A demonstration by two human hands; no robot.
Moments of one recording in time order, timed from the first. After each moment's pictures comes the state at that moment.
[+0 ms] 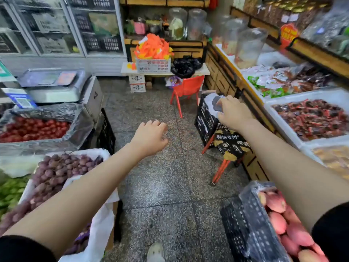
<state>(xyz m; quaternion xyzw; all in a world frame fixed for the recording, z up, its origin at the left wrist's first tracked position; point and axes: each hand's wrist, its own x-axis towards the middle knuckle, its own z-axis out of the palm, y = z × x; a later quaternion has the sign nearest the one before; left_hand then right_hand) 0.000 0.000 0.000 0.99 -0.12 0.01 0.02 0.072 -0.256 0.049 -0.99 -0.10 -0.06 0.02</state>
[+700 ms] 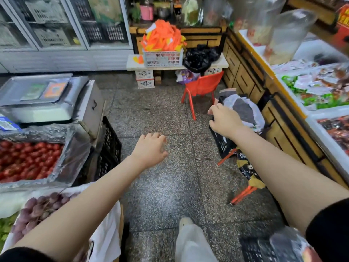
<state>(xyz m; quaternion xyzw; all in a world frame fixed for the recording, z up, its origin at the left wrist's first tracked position) 0.228 0.065 -0.064 0.99 -0.09 -0.08 0.03 0.326 -0.170 -0.026 -0.99 -0.16 0.01 0.03</state>
